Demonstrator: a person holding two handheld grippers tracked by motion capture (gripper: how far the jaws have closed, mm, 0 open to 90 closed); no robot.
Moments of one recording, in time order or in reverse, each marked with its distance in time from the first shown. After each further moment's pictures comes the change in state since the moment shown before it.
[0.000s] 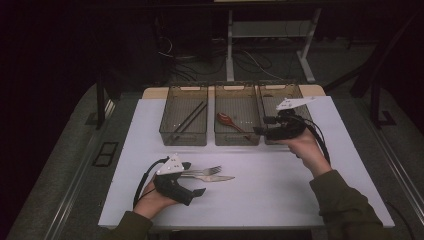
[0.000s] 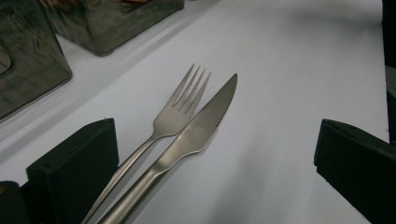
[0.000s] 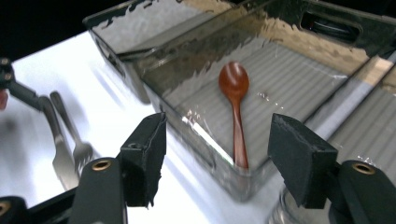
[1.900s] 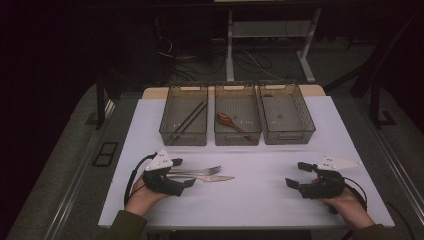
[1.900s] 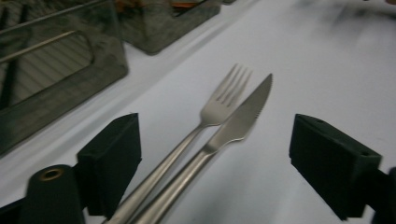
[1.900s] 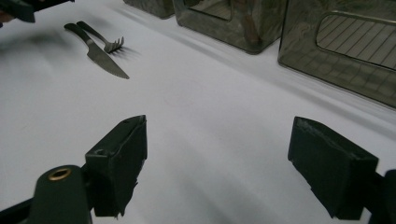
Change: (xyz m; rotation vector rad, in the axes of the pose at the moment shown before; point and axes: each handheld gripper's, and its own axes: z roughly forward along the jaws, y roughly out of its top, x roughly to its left) left arm 0.019 0.001 -0.027 0.000 0.104 0.000; right arm 0.025 -0.150 -0.072 -0.062 -0.016 0.032
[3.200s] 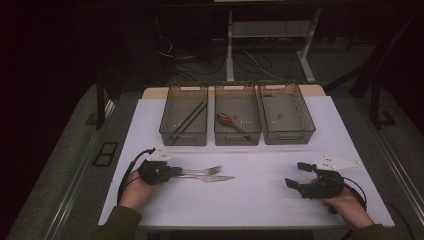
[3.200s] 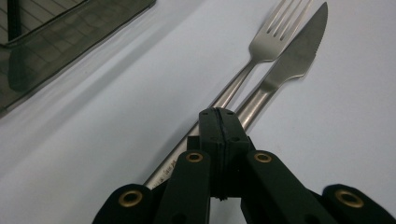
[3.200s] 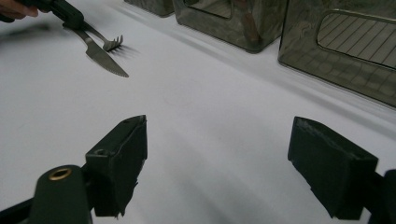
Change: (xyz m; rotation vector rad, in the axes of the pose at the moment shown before) left arm 0.034 -0.012 0.010 0.225 -0.001 0.045; right arm -0.001 0.000 0.001 0.003 -0.001 -0.002
